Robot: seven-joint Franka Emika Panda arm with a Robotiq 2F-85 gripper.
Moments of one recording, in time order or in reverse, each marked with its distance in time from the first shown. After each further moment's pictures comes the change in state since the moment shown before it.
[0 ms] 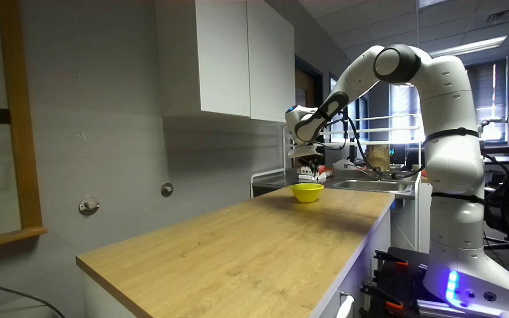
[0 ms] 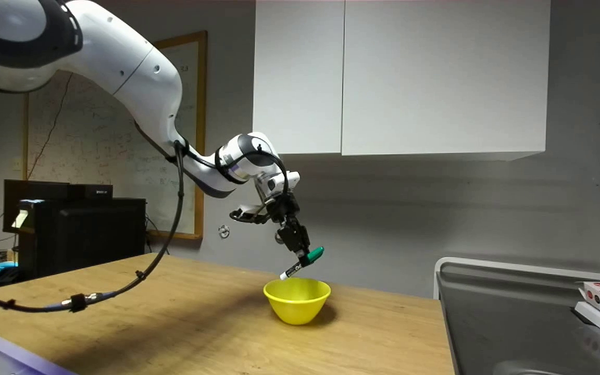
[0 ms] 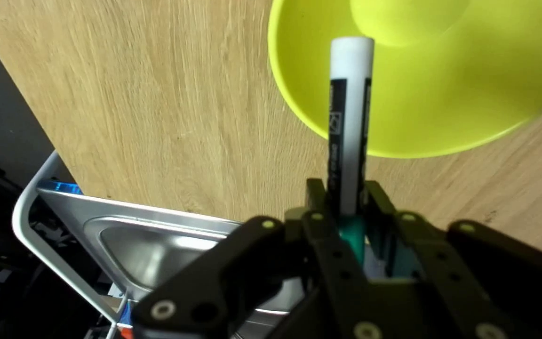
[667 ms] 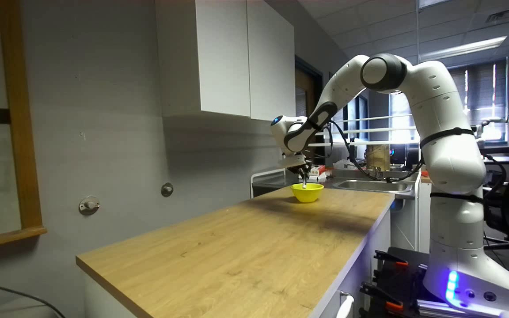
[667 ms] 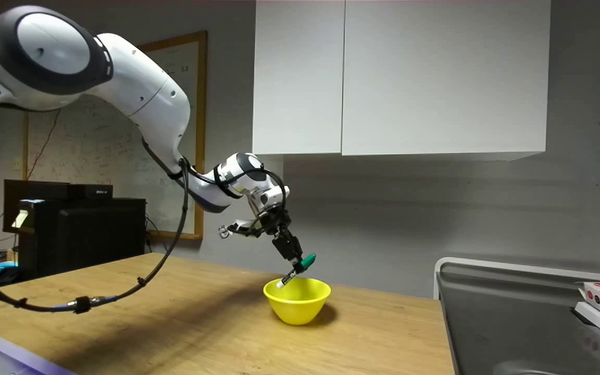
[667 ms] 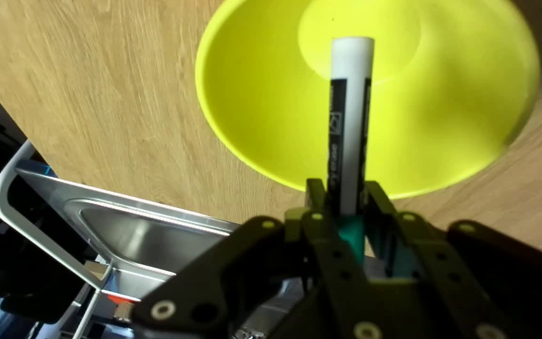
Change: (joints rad) arm 0.081 0.126 0.016 0.075 -0.089 -0.032 0.091
